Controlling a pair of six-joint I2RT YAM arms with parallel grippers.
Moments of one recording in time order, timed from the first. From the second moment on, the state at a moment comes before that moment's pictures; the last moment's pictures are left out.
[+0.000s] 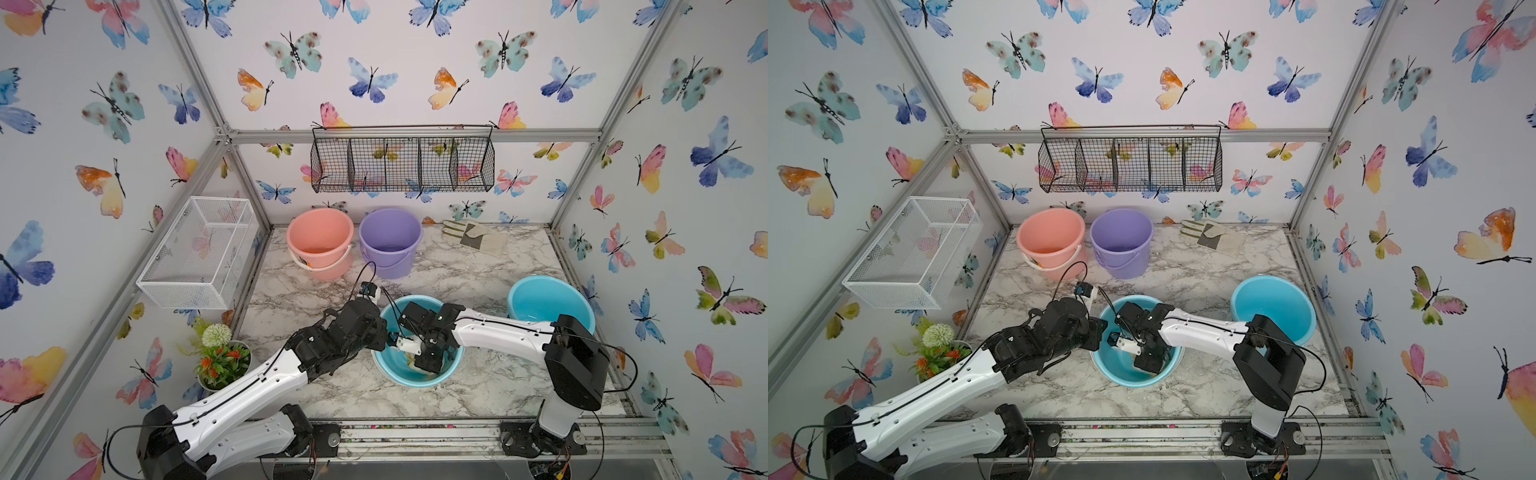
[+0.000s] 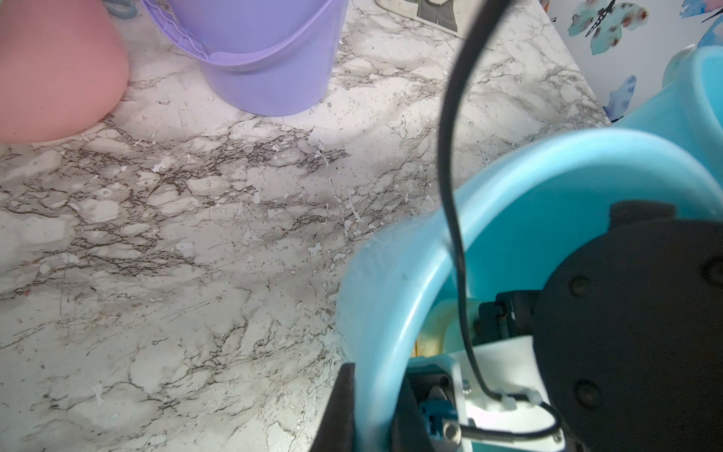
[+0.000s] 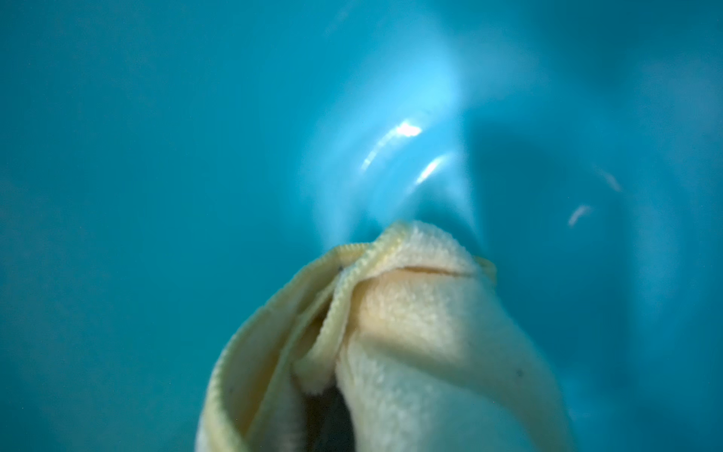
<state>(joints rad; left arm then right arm) -0.88 1.01 0.85 -0.58 -0.20 -0.56 1.05 1.74 1.20 -0.87 -0.12 -0.32</state>
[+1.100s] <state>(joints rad) -0.86 0.98 0.88 -0.55 -0.31 -0.49 1.05 1.74 0.85 0.35 0.10 -0.23</state>
